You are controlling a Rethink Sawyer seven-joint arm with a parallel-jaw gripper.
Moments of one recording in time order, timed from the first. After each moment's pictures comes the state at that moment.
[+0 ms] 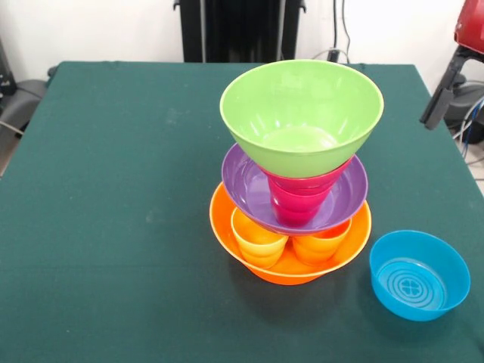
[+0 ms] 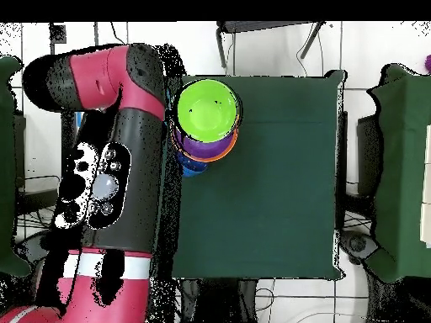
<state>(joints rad) 0.25 -0.30 -0.48 0.74 0.11 0.93 2.25</state>
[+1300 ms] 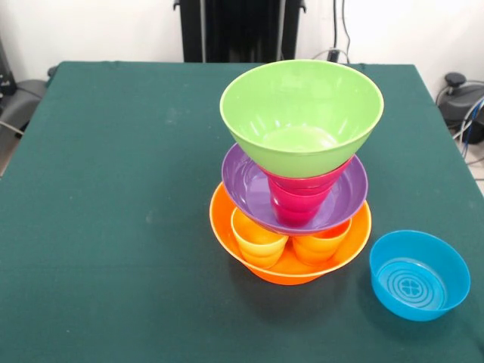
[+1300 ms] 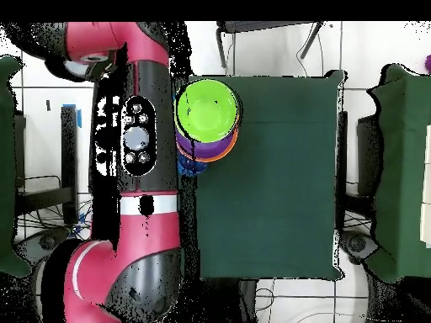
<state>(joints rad) 0.11 0.03 -0.68 0.12 0.57 1.42 2.25</state>
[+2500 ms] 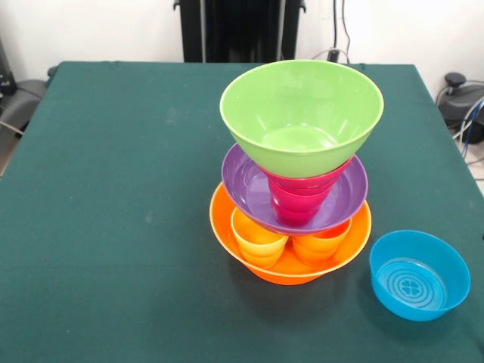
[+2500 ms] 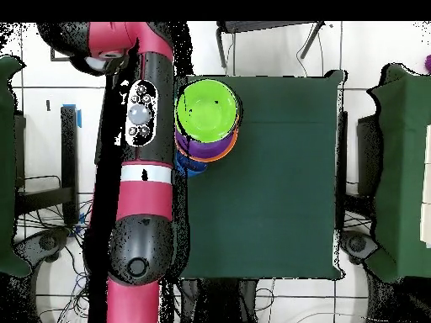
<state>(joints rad) -0.03 0.24 -1.29 -0.01 1.15 1.28 2.25</state>
